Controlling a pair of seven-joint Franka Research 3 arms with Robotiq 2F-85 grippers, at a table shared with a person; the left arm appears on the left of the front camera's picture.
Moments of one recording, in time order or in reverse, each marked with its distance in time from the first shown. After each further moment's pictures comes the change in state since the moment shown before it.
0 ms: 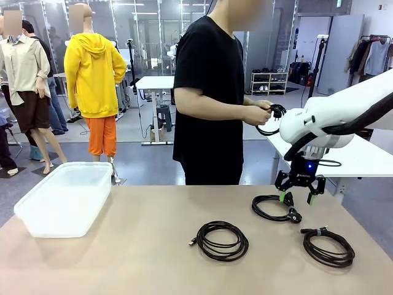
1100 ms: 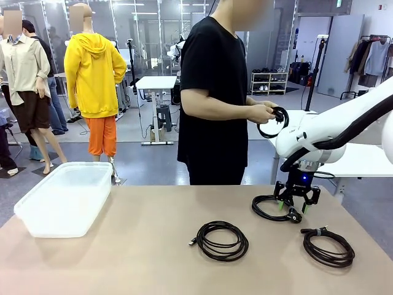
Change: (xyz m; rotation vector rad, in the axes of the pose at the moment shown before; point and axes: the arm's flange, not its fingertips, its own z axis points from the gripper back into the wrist) left arm 0.000 0.000 0.000 0.000 0.000 0.000; right arm 0.031 -0.010 -0.044 0.003 -0.023 -0.054
